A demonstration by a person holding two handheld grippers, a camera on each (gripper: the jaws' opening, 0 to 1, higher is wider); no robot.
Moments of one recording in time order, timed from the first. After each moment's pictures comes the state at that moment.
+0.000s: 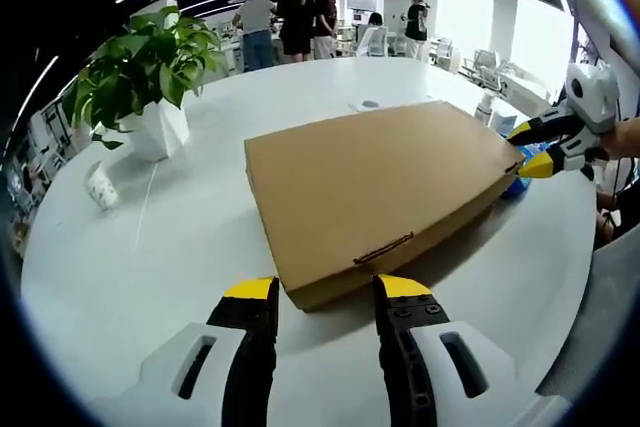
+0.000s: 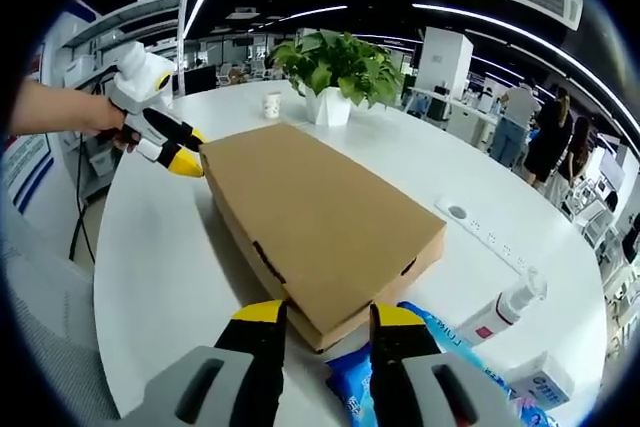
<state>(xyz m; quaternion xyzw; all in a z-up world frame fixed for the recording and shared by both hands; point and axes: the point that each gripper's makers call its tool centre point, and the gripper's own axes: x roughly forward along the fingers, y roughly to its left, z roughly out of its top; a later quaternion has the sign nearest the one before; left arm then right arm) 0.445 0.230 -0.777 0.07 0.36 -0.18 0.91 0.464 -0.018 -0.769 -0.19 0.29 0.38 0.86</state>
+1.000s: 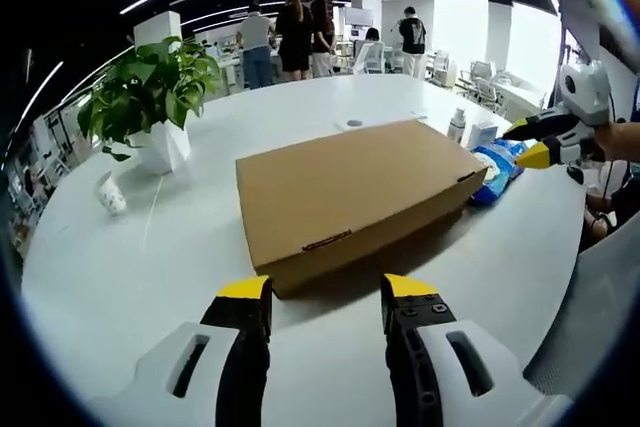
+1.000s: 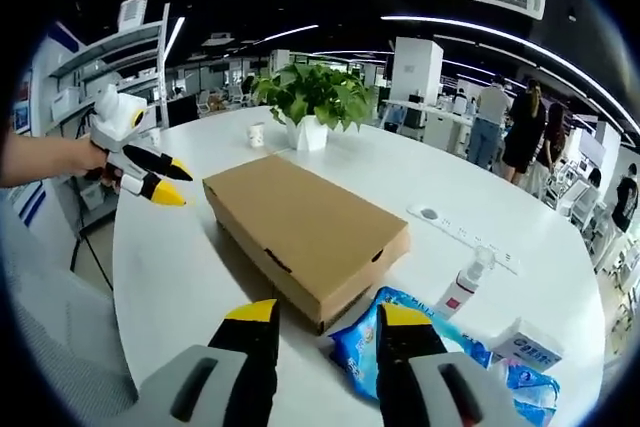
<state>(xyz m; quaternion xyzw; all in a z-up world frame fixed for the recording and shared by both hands) 0.402 0.205 -0.741 0.07 0.33 -0.18 0.92 0.429 -0.057 -0.724 -0.13 0.27 0.35 0.89</state>
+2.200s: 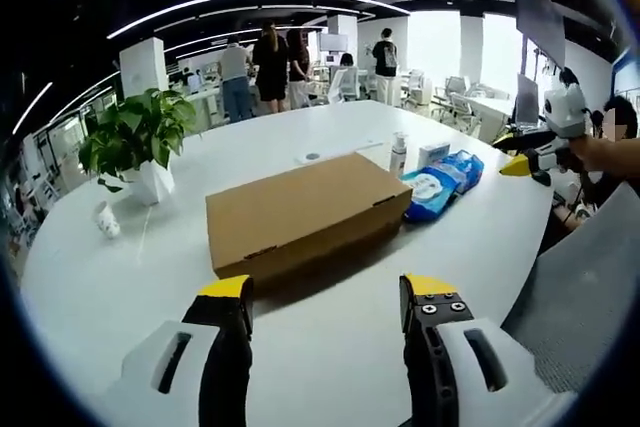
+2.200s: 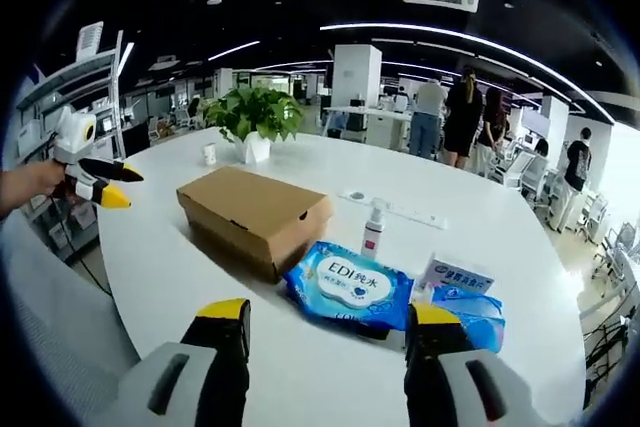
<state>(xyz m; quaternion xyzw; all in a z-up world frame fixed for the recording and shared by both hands) 0.339 0.163 -0.687 0.06 0.27 -0.23 0.93 0.363 -0.171 -0.700 -0.09 0.26 0.23 0.93</state>
